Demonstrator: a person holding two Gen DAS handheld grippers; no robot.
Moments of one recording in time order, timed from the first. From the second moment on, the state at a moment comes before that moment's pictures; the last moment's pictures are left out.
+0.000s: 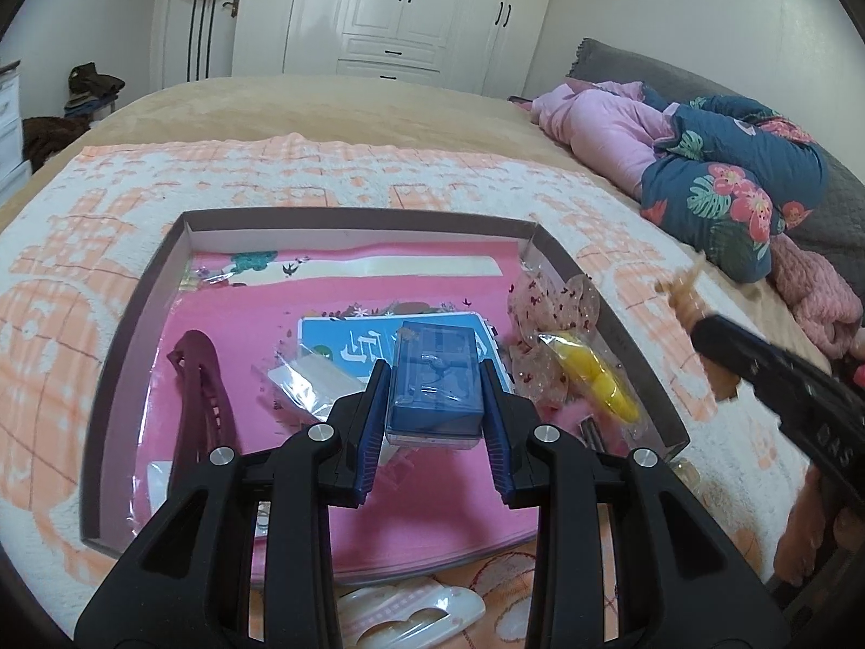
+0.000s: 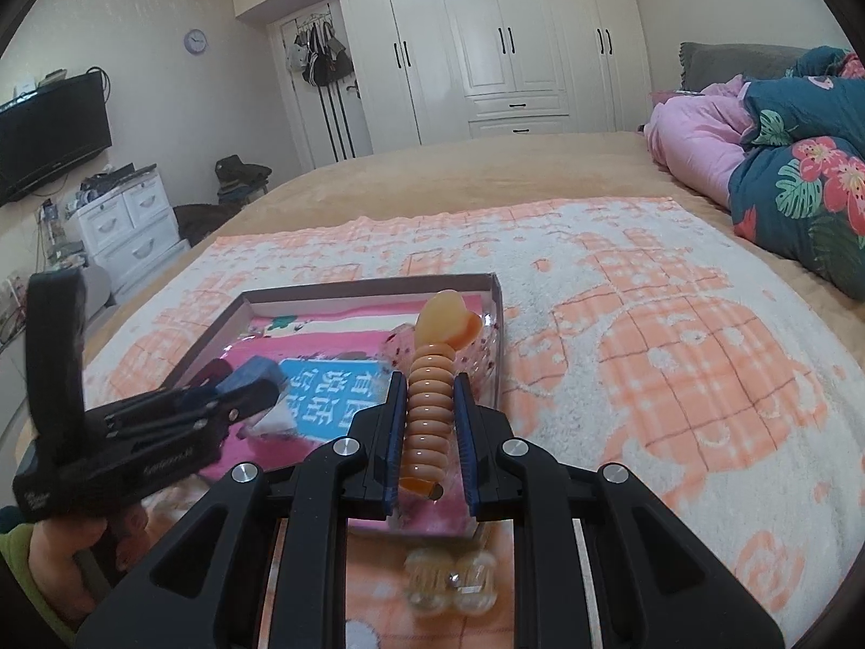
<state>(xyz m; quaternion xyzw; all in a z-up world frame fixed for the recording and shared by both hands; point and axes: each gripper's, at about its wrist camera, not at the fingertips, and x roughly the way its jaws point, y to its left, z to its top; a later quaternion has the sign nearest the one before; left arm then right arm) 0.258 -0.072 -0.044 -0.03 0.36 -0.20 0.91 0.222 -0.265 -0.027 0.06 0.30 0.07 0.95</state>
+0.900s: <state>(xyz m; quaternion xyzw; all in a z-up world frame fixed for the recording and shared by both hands) 0.258 -0.088 -0.056 -0.01 0.37 -0.23 0.90 0.280 -0.263 -0.061 0.04 0.35 0.07 0.93</state>
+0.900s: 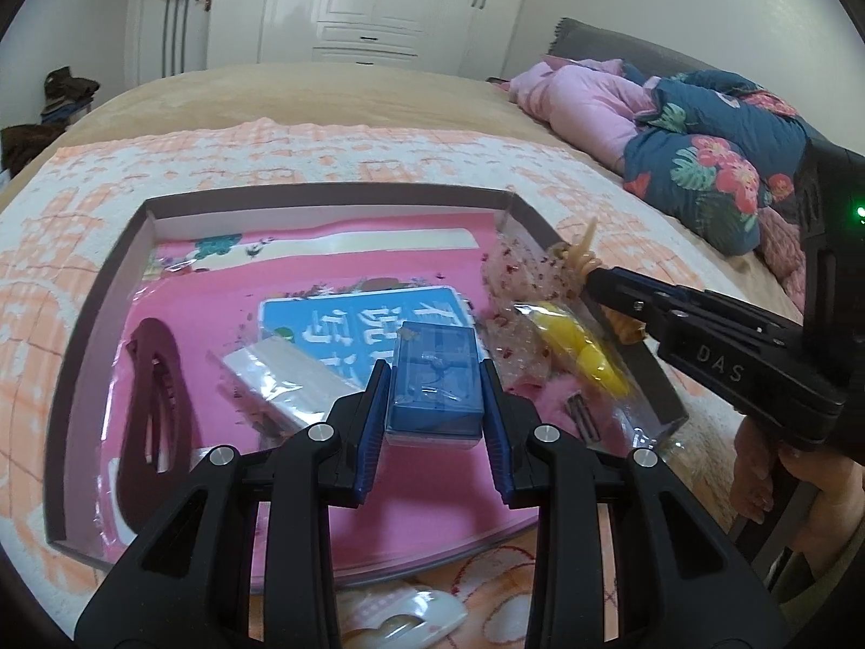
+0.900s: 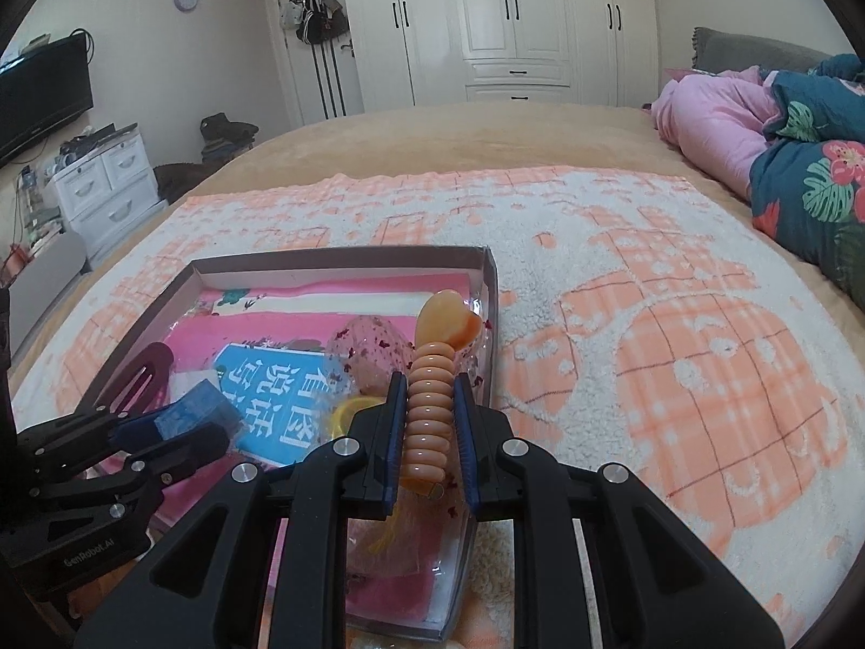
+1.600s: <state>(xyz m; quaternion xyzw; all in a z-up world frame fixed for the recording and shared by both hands) 0.260 -0.098 -0.063 0.00 0.38 -0.24 0.89 0.263 -0.278 -0.052 0.08 0.35 0.07 0.93</state>
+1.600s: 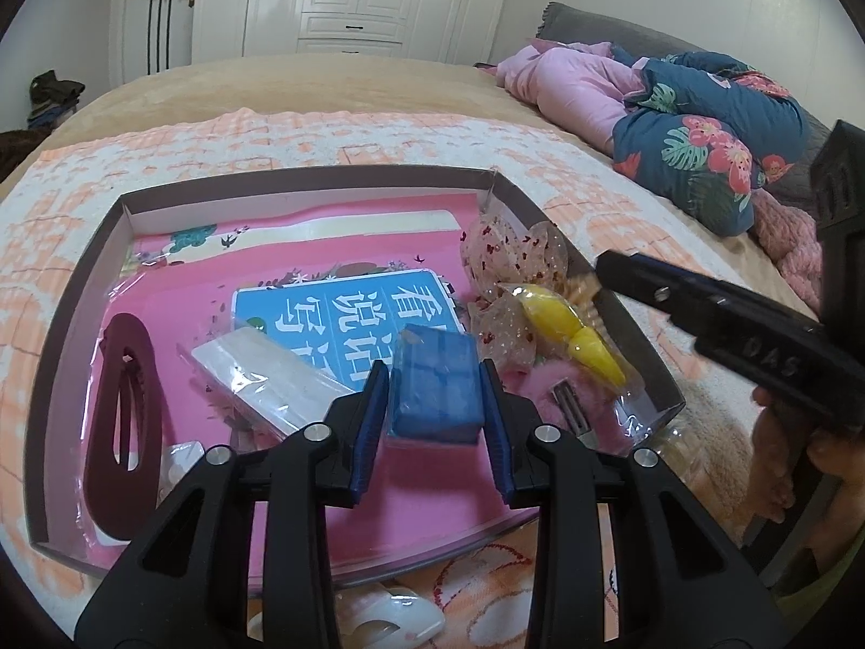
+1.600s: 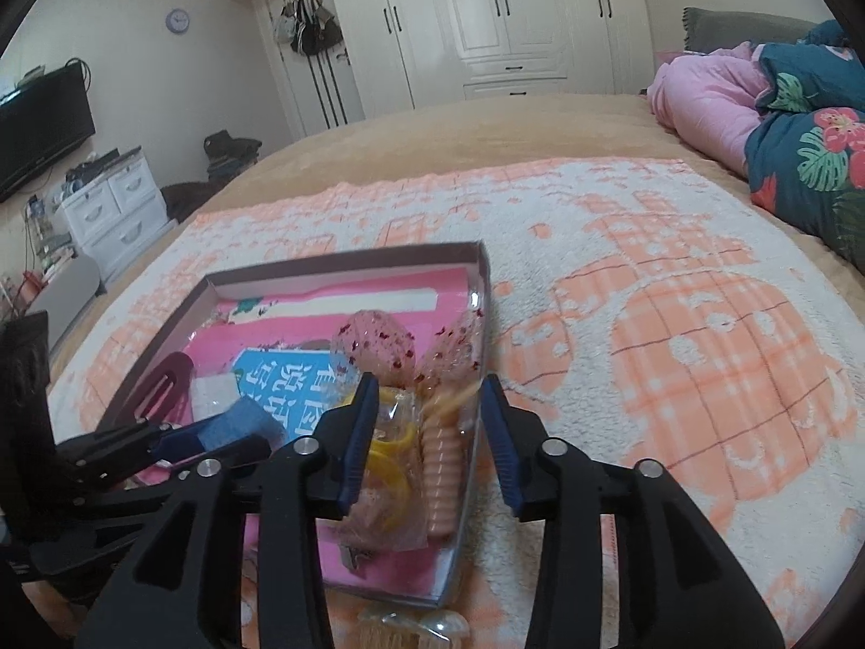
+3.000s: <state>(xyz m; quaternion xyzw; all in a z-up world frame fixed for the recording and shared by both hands) 0.183 -0.046 -0.016 -0.02 0.32 -0.18 0.93 0.161 -0.277 -0.028 0.05 0.30 0.08 0.95</state>
